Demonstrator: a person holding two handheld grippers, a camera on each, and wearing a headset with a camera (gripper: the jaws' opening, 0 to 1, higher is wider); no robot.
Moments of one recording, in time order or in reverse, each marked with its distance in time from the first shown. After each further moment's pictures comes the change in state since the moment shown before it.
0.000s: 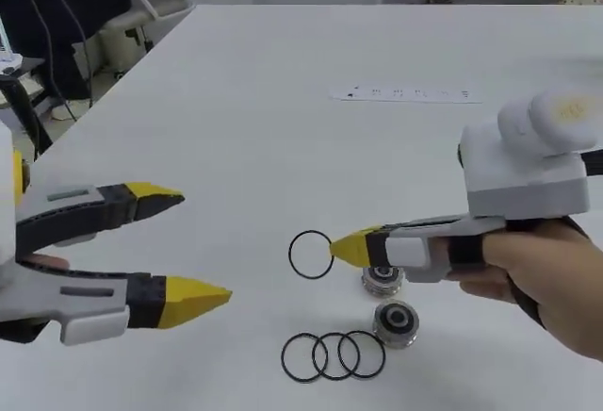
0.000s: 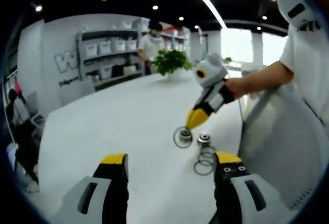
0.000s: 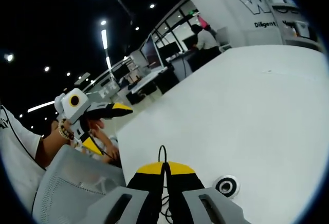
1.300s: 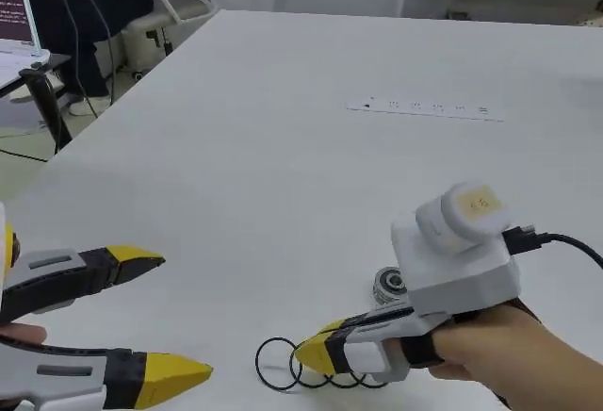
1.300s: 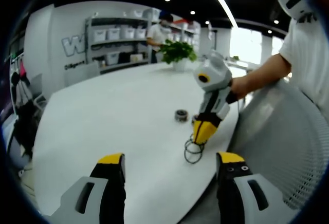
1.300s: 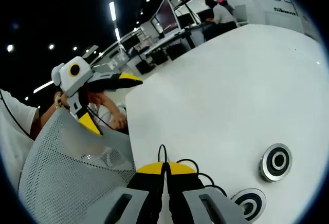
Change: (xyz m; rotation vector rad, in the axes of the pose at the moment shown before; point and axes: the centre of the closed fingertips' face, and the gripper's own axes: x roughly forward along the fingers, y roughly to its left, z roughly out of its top) left arm -0.015 -0.016 -0.041 -0.081 0.060 0.030; right arm 0.039 0.023 -0.076 -0.052 0.256 0.063
